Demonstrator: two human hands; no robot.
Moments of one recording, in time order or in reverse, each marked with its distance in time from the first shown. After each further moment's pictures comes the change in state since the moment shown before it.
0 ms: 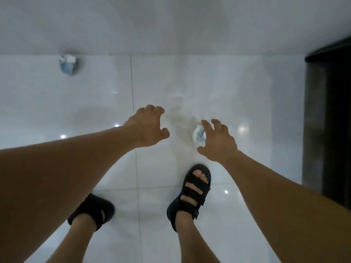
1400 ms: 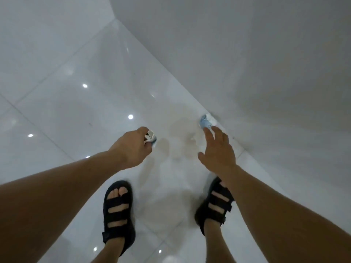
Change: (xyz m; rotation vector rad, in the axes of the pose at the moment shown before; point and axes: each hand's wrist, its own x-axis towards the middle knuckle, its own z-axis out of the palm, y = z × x) left_hand -0.134 -0.397 -0.055 -0.885 0.380 -0.472; right_hand 0.096 -0.447 -0.073 -0.526 0.107 -0.553
